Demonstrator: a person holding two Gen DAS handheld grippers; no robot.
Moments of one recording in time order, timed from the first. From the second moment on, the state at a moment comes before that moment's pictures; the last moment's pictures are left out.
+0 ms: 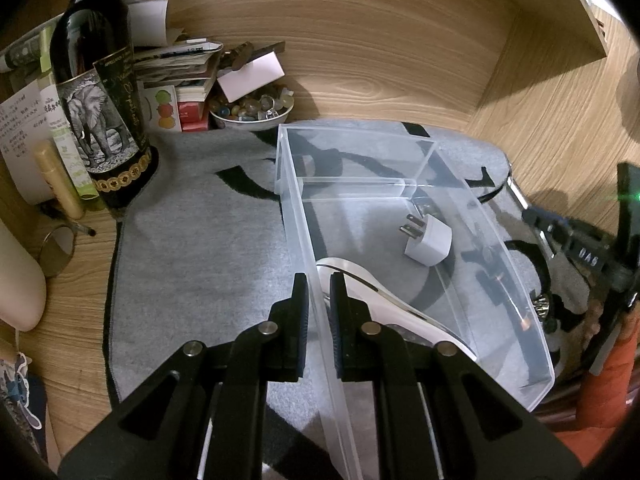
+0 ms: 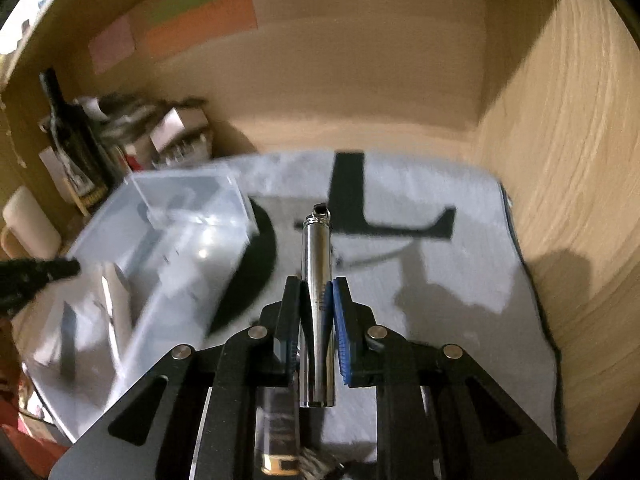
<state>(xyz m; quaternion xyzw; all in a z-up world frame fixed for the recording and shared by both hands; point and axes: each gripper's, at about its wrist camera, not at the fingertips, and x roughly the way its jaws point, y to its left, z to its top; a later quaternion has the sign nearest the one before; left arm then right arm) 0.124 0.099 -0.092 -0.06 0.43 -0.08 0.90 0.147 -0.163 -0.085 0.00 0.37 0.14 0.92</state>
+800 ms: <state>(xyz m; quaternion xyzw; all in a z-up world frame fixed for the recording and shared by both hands) 0.123 0.098 -0.092 -0.05 0.43 -0.08 0.90 0.147 -0.067 -0.049 -0.05 0.31 0.29 0.91</state>
